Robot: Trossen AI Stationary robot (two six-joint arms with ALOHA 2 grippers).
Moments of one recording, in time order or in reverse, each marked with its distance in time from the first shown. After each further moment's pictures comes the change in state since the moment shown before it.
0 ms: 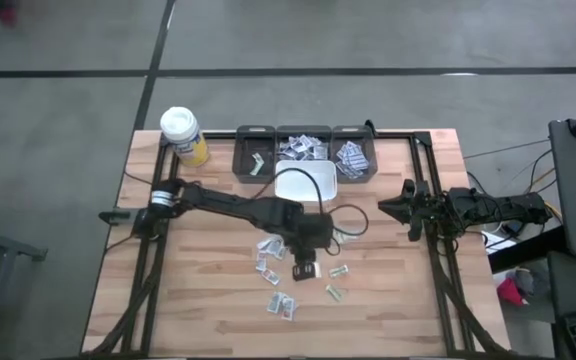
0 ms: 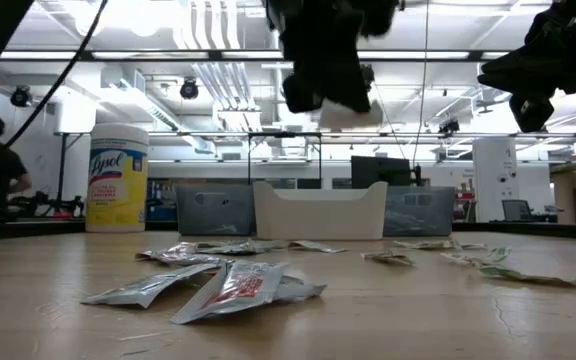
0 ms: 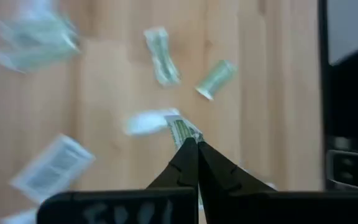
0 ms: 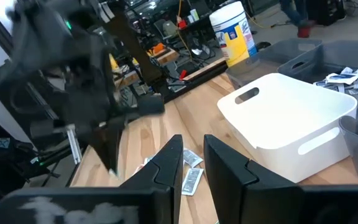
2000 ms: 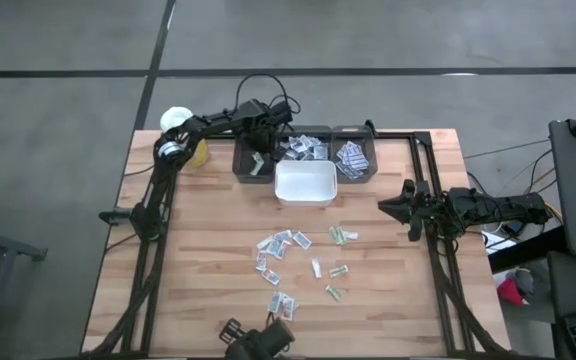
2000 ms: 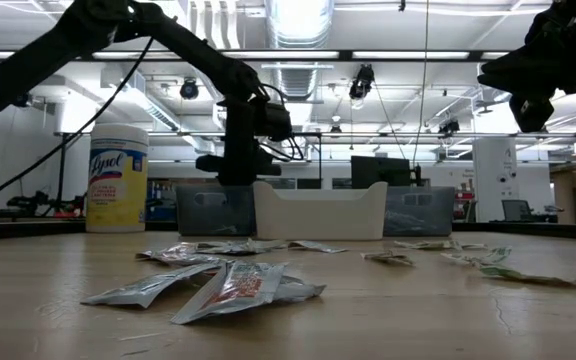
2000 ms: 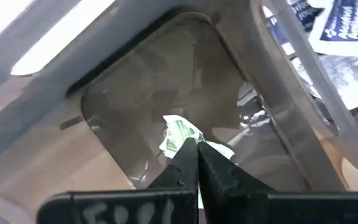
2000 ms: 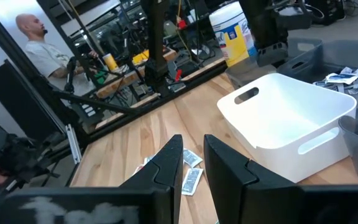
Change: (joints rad) left arm 0.766 0.110 0.002 -0.301 -0.411 -0.056; right arm 0.000 0.000 0.000 0.000 0.001 0.000
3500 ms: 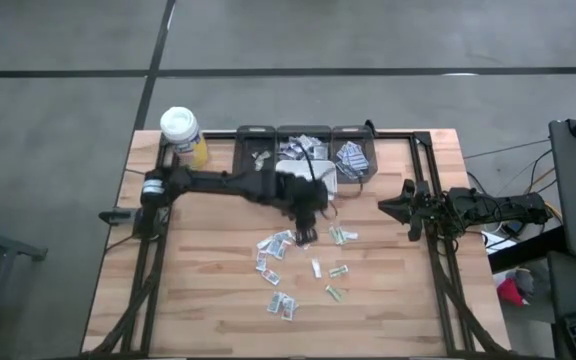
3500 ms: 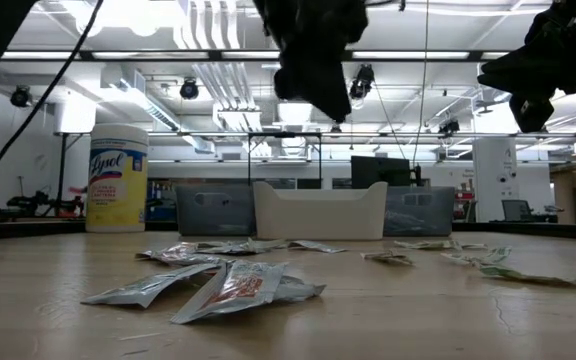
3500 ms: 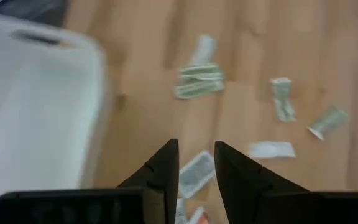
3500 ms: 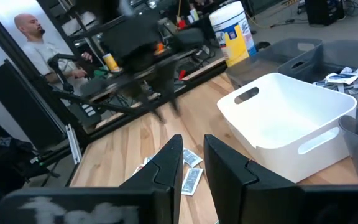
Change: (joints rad) left arm -0.633 -0.194 -0.007 0.263 0.151 0.128; right arm 0.000 0.001 0.000 0.000 0.000 0.000
